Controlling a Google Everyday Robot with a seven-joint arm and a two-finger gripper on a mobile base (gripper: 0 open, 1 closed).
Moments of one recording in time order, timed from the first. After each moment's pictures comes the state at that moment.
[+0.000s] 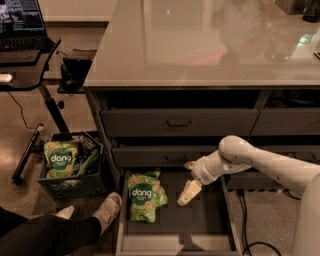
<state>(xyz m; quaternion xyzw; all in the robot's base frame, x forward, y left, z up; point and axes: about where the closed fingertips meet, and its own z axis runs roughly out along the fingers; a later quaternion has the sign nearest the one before) 0.558 -0.098 0.468 -0.55 0.76 0.29 0.21</state>
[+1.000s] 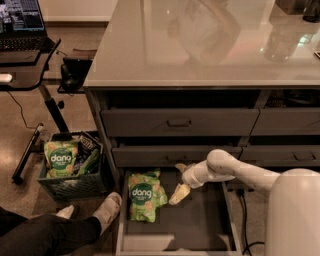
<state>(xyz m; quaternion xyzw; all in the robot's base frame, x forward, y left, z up) 0.609 -0.075 0.371 -0.57 0.73 0.26 0.28</state>
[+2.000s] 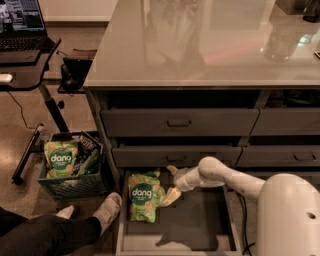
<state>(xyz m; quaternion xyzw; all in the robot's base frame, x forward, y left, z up) 0.626 -0.039 0.333 -0.58 0.70 0.26 0.32</state>
